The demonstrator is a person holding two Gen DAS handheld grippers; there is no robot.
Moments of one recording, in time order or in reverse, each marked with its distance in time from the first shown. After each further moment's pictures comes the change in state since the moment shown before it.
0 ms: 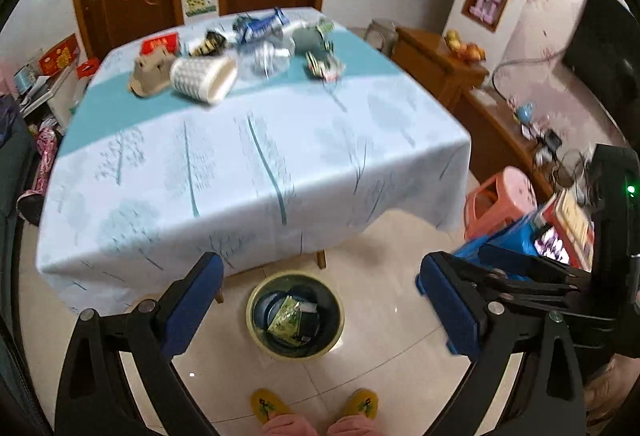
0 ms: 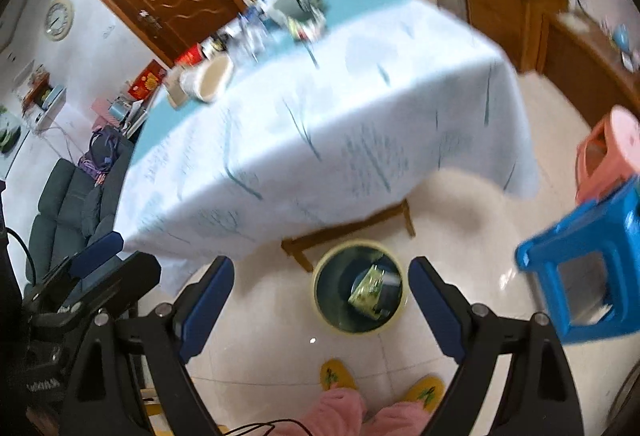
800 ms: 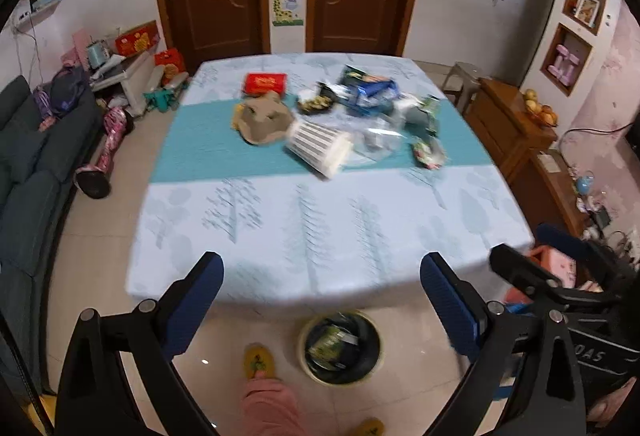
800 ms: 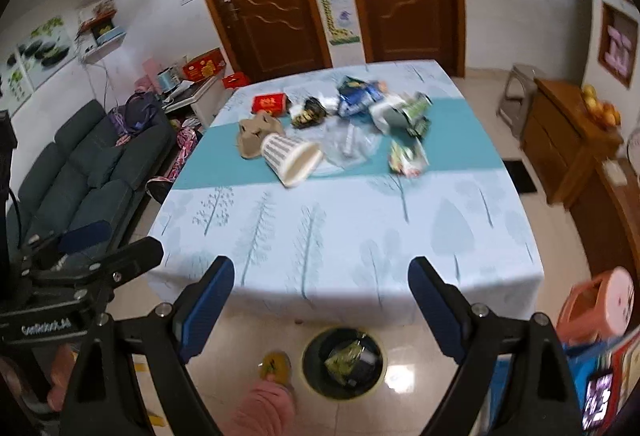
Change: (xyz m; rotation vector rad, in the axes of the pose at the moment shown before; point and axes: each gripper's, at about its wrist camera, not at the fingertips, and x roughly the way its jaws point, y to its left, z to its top) left arm -0.052 0.089 0.086 -0.175 -0.055 0.228; right arm -0.028 0.117 0.107 -0.375 -0.128 0.009
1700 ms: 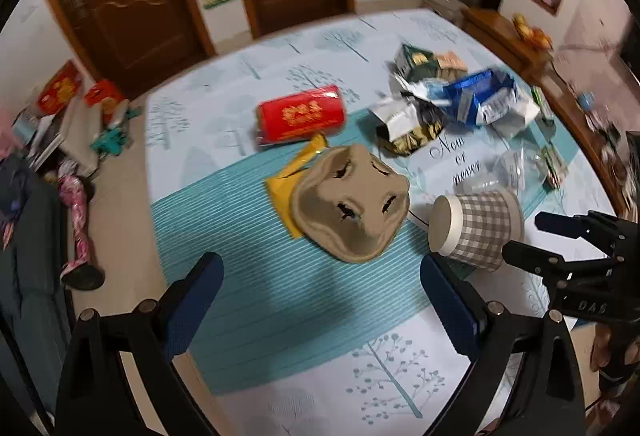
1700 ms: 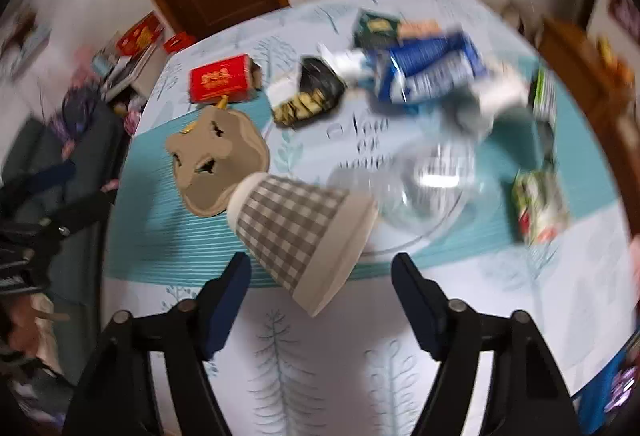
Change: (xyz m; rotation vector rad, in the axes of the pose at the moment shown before) left arm 0.235 0.128 0.191 0.364 0.199 -0.123; right arm 0.252 0.036 0.115 0.236 0.270 -0.083
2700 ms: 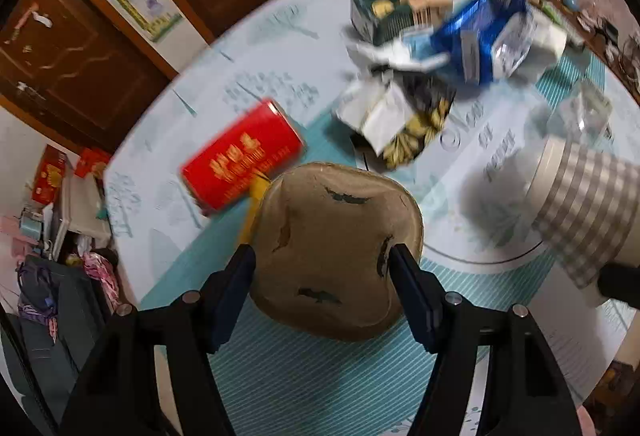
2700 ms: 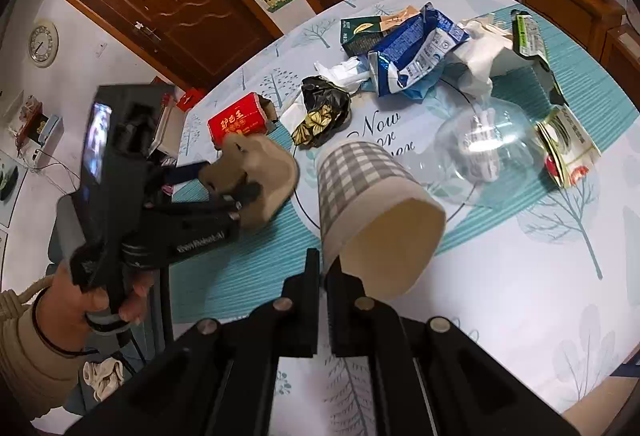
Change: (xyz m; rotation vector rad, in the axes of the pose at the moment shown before) left arm 0.072 -0.047 0.051 0.301 0.051 0.109; right arm -0.021 -0.005 -0.015 0.215 -0.093 0.174
